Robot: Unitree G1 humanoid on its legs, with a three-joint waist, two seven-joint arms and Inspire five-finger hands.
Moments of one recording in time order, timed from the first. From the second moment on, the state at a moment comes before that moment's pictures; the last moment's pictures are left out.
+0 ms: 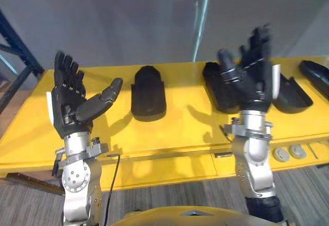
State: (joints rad) left arm 0.24 0.10 0.11 -0.52 -0.29 -0.23 0.15; right arm 0.03 -0.12 0.01 -0.42 0.16 -0.29 -0.27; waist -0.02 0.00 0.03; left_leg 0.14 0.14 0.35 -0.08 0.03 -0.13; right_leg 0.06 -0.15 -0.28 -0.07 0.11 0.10
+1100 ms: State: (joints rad) left arm 0.19 0.14 0.13 -0.54 -0.35 -0.40 0.18; right arm 0.19 -0.14 -0.20 -0.41 0.38 -0.27 -0.07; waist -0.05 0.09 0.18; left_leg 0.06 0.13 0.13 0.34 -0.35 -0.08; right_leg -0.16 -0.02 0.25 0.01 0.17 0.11
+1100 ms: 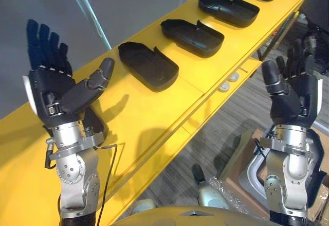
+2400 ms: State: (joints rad) left arm 0.26 0.07 0.06 -0.49 -0.35 -0.38 0.18; right arm 0.30 -0.15 -0.17 -0.19 0.24 -0.15 -0.18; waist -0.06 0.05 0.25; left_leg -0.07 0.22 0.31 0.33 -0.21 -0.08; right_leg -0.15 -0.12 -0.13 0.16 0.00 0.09
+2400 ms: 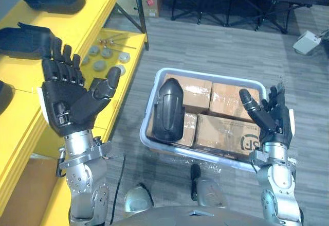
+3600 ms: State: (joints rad) left arm 0.10 0.13 -0.04 -0.48 -0.30 -0.30 0.15; right arm -0.41 -0.38 -0.02 0.51 -0.24 0.09 -0.33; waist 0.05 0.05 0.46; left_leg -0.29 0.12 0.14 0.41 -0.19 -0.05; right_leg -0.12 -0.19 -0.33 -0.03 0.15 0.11
